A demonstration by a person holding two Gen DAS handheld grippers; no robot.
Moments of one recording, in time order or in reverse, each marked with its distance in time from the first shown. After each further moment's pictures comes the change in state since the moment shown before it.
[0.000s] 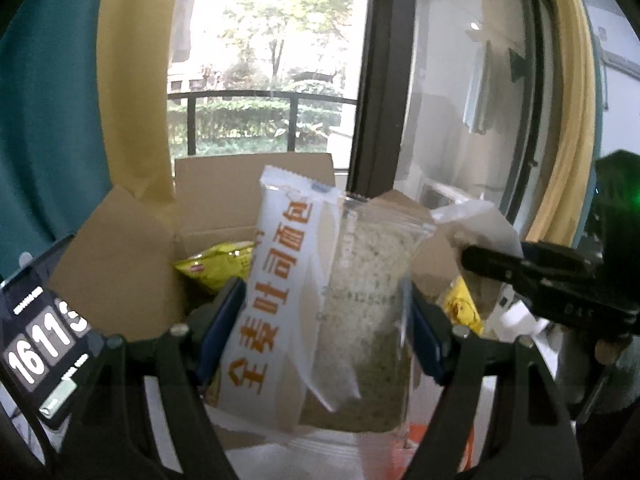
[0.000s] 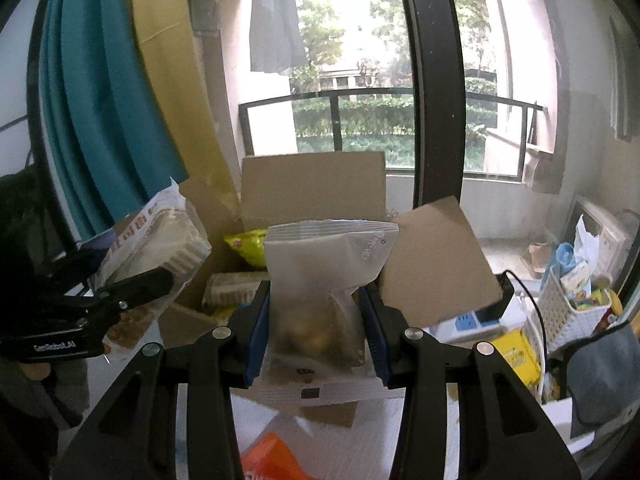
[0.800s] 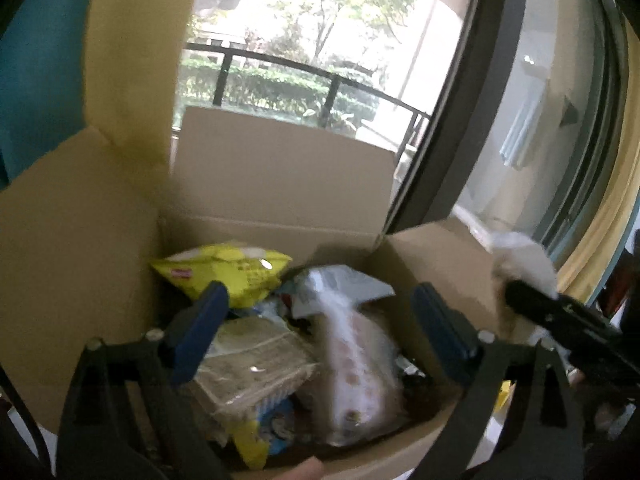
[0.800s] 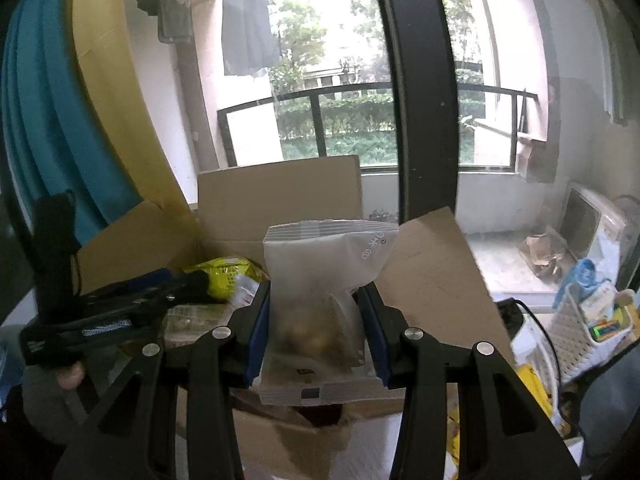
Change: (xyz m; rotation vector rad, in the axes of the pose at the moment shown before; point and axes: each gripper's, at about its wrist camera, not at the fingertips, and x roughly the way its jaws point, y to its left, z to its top) left arm 0.090 0.054 0.025 -0.239 0.039 0.031; right arm 0.064 -0.032 0.025 0.060 0.006 -0.015
